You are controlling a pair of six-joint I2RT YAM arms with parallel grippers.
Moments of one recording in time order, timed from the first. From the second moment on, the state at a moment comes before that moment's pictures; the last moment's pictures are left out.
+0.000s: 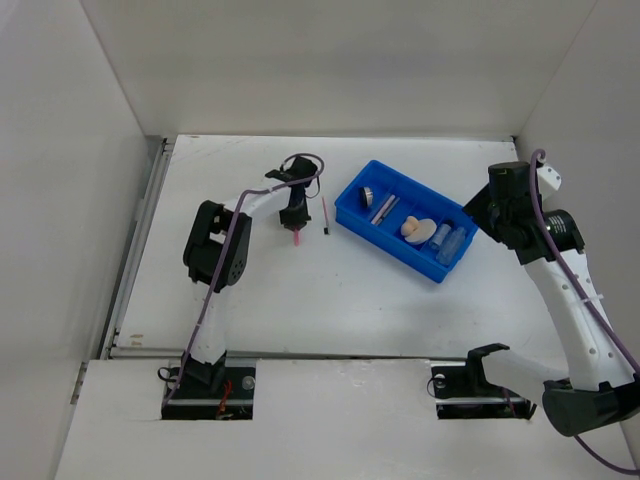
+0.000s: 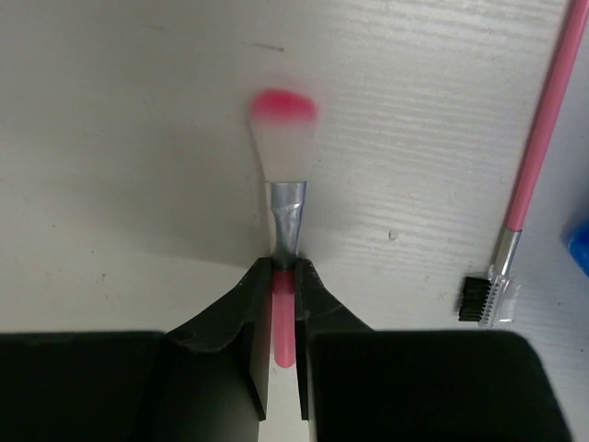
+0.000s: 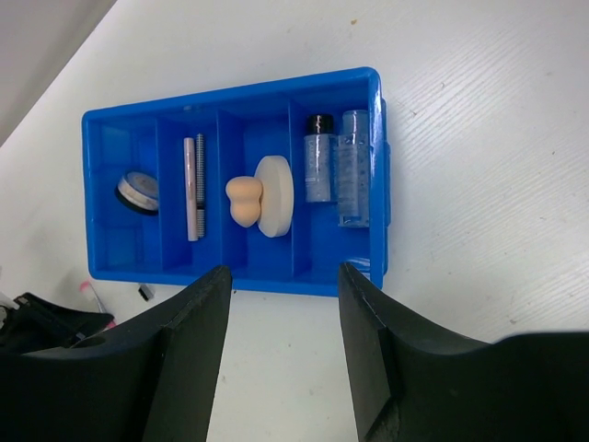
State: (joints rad) left arm -0.46 2.12 1.60 -0.70 -0.19 -0.56; right arm 0.23 1.08 1.34 -1.00 0.44 0.86
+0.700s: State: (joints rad) left arm -0.70 2.18 2.31 -0.79 0.11 -0.23; right arm 0.23 1.06 1.27 -0.96 0.41 0.86
